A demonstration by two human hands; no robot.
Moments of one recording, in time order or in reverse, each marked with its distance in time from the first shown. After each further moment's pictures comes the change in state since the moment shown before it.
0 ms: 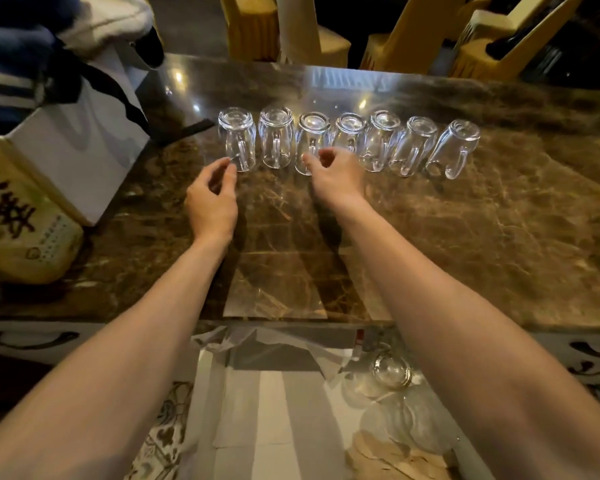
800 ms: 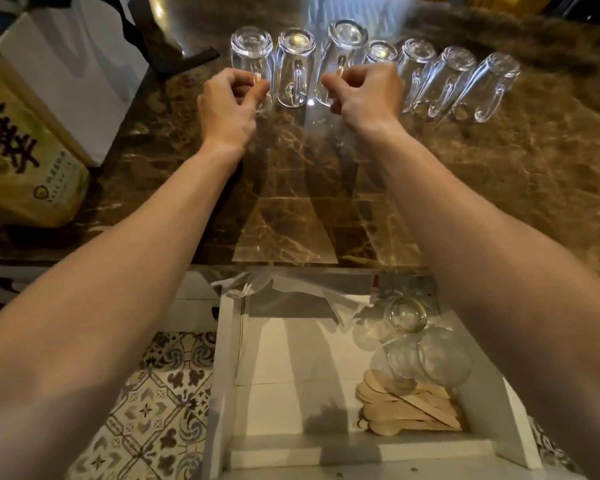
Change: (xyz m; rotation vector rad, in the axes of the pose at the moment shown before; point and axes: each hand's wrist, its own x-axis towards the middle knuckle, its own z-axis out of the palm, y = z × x) left_hand 0.027 0.029 -0.012 0.126 -0.209 0.077; right_hand -0.009 -0.021 -0.003 -0.038 0.097 -0.007
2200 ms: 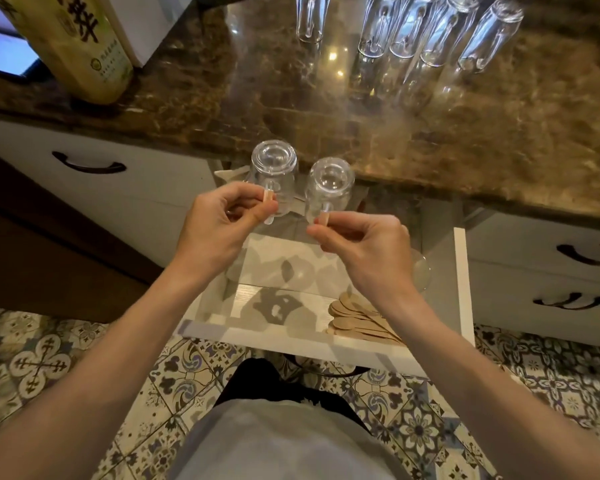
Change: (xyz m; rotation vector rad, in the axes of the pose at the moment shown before) left_hand -0.287 -0.007 -0.064 -0.222 -0.201 -0.034; right_hand -0.266 0.101 -0.087 0.232 -0.341 -0.078
